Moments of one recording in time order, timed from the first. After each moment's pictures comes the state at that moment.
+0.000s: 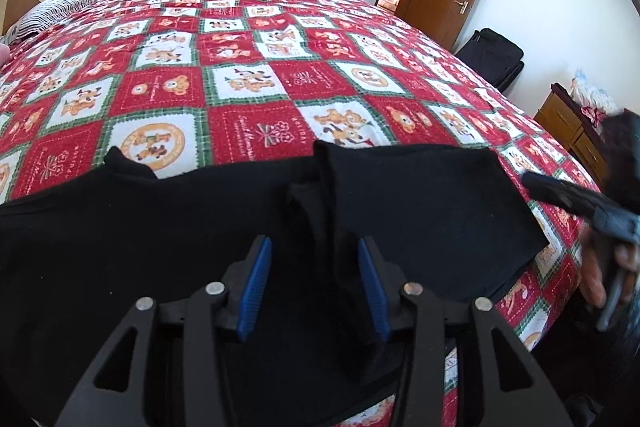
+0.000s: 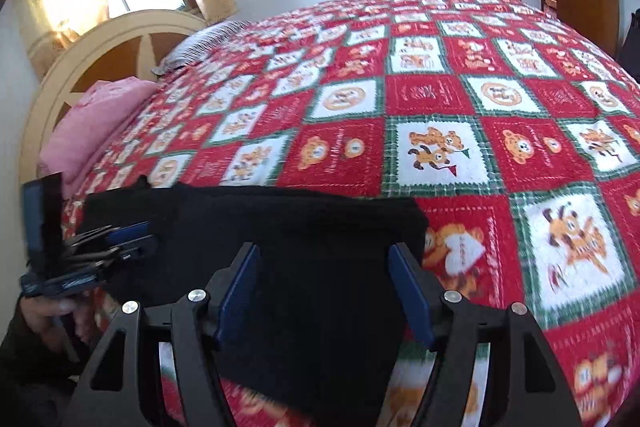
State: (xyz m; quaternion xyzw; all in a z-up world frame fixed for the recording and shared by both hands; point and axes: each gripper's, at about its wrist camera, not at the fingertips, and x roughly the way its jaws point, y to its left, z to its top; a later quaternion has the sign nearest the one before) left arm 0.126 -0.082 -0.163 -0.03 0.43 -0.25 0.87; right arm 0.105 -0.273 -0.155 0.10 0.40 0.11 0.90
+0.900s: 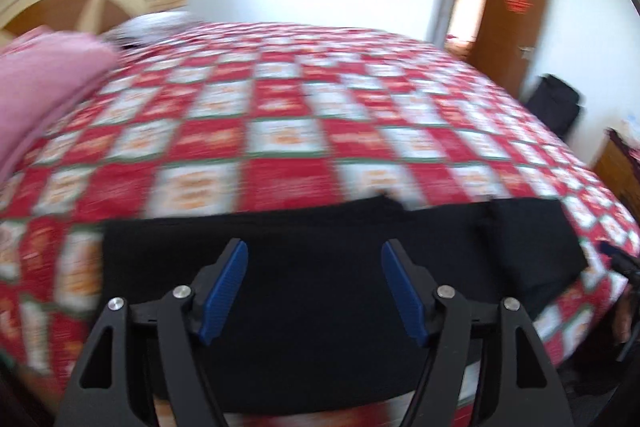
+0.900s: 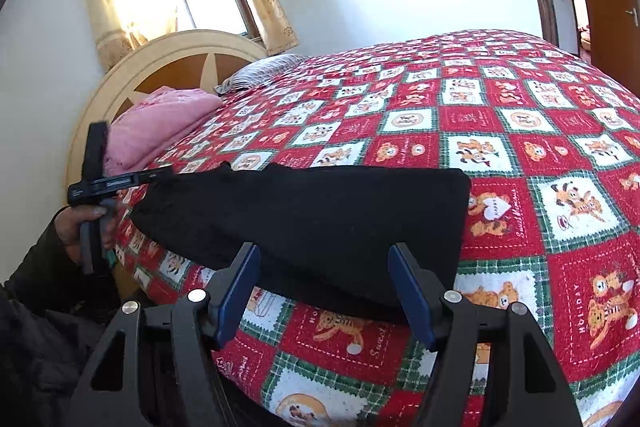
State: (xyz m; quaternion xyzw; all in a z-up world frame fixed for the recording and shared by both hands) left arm 0.114 0.095 -0.126 -0.03 0.38 -0.08 0.92; right arm 0.017 -0.253 -0.149 0.09 0.32 0.19 0.93
